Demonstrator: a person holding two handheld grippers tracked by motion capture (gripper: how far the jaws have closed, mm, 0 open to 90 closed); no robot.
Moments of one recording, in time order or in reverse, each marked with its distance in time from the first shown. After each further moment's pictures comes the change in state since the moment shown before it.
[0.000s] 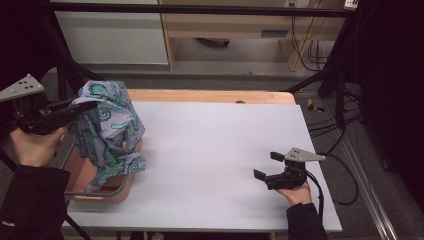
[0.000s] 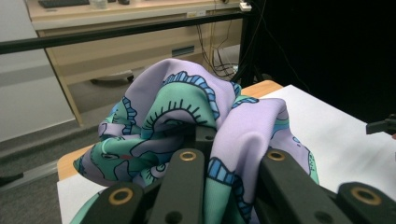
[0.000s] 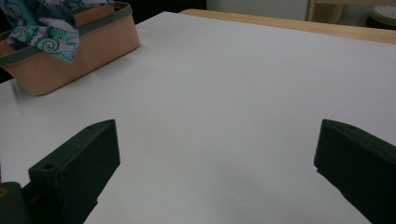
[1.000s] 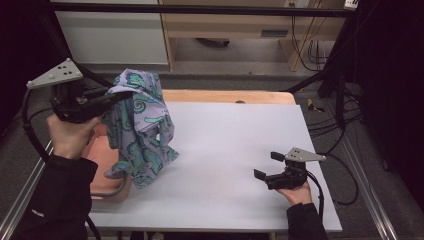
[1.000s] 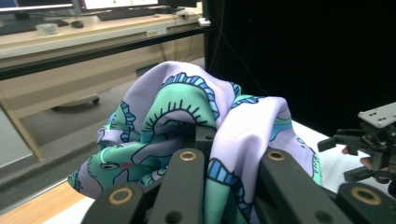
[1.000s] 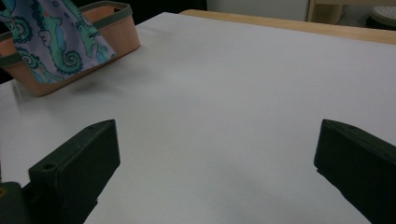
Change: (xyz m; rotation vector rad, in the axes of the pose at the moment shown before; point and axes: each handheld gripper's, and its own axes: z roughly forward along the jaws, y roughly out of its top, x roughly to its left) left arm -0.060 0.043 0.041 -0.044 -0.138 0.070; right arm -0.001 0.000 -0.001 -0.001 0.000 -0.004
